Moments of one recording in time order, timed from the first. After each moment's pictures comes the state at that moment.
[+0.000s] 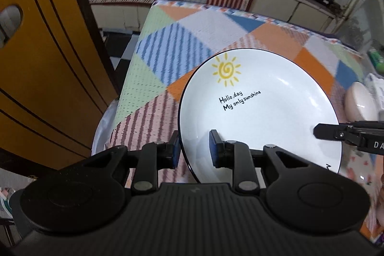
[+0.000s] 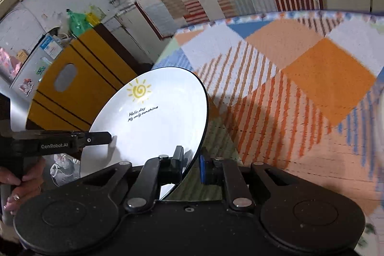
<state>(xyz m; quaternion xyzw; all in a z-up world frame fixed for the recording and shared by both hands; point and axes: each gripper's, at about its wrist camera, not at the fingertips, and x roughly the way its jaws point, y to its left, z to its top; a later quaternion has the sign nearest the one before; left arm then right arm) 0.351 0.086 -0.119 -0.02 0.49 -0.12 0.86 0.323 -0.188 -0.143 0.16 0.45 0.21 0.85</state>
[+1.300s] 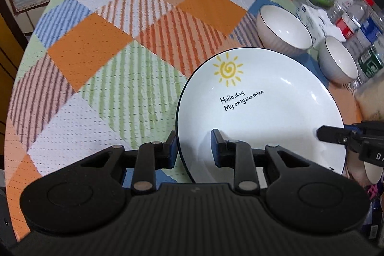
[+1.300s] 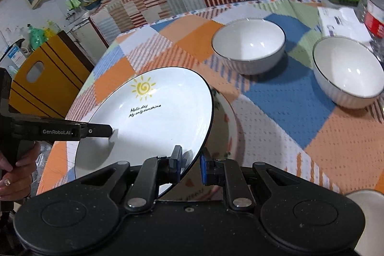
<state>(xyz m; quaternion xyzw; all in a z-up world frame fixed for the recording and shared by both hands) 0.258 -0.060 -0.160 0.03 0.52 -0.23 0.82 0.158 -0.299 -0.152 0.15 0.44 0.08 0.88</state>
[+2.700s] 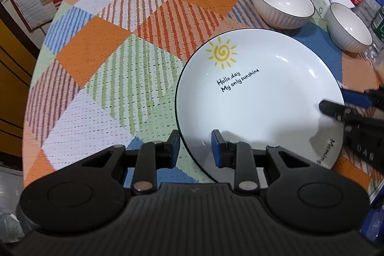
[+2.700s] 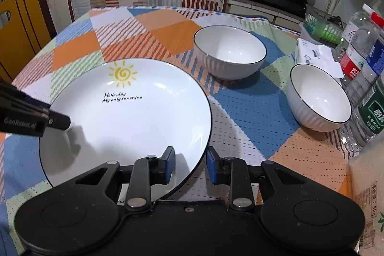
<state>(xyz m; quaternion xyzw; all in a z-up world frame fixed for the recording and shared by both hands) 0.227 -0.094 -0.158 0.12 0.52 -0.19 0.83 0.155 -0.265 -0.165 -0.02 0.43 -0.02 0.90</state>
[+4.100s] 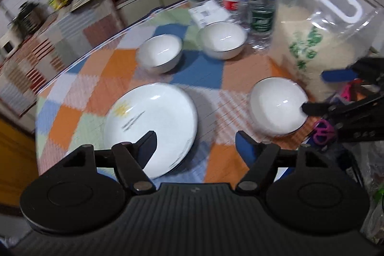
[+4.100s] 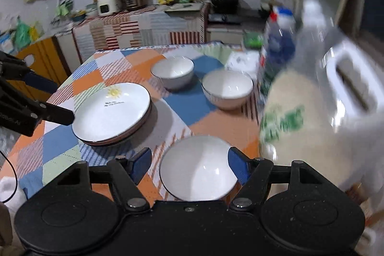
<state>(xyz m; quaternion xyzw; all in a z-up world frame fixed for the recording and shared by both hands) 0.068 -0.208 -0.039 0.24 0.40 -0.32 0.82 -0.023 -0.378 -0.084 0.05 0.36 -0.02 0.93</state>
